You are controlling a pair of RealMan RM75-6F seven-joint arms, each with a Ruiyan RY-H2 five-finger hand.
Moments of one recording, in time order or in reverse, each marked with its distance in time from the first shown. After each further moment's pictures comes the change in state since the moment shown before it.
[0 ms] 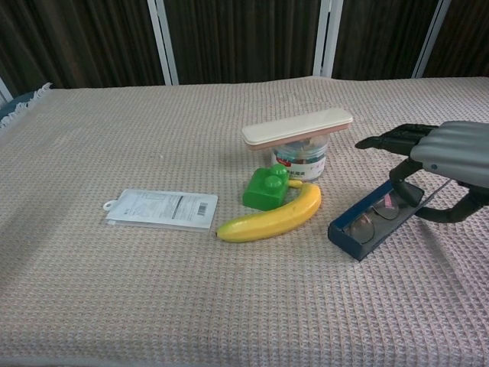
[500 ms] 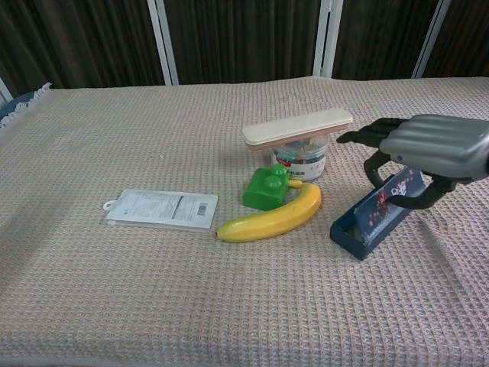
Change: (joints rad) left arm -0.002 -0.001 0.000 0.001 -0.001 -0.005 0.004; right arm 0.061 -0.053 0.073 -0.008 0.128 -0.111 -0.149
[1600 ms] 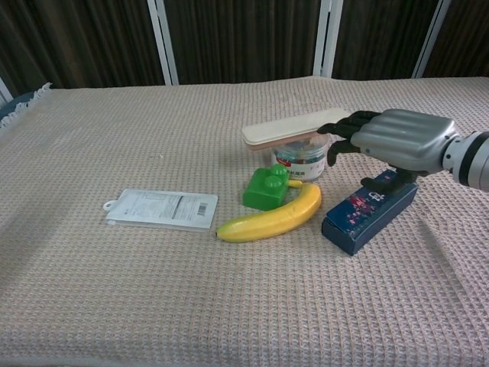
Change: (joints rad) left arm 0.005 0.003 0.005 0.003 0.011 0.011 -0.006; right arm 0.051 -0.119 0.039 0.110 0.069 0.009 -0.062
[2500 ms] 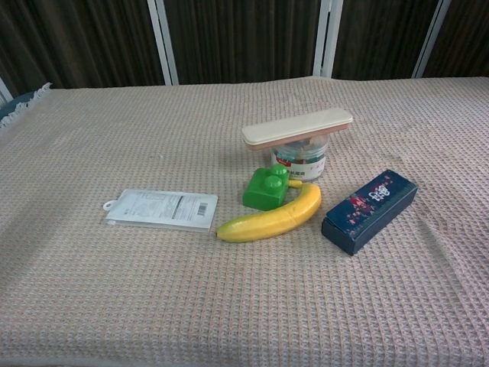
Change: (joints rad) left arm 0.018 -0.027 -0.013 0.034 0.025 0.061 0.002; right arm -0.553 0.326 -0.213 -0.191 -0.155 0.688 0.277
